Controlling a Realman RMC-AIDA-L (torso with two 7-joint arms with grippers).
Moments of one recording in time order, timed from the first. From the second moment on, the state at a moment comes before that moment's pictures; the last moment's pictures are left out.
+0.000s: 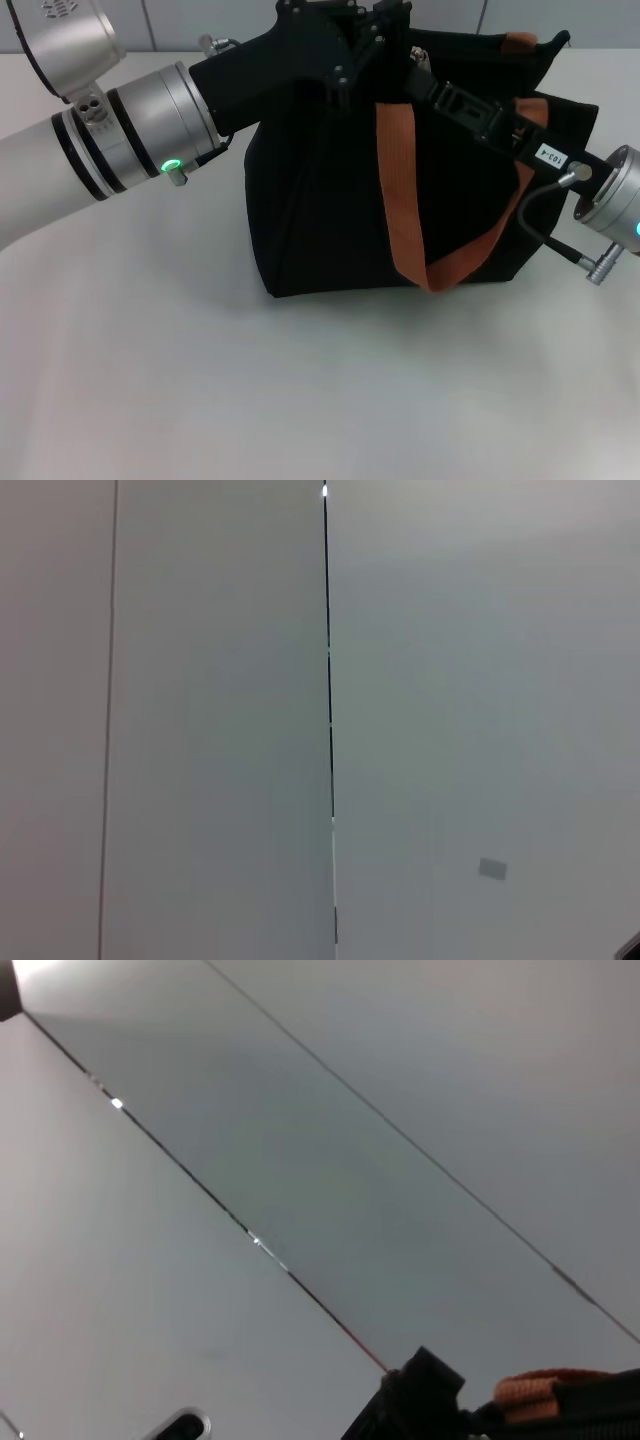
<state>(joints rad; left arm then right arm) -0.62 -2.08 1.46 0.55 0.88 1.26 -0.94 0.63 2.09 -0.60 -0.16 -1.54 -1.60 1.48</state>
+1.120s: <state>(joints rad) -0.60 -2.08 1.45 0.55 0.85 1.24 -0.90 0.57 2.08 -0.55 -0.20 -1.54 -1.57 1.47</state>
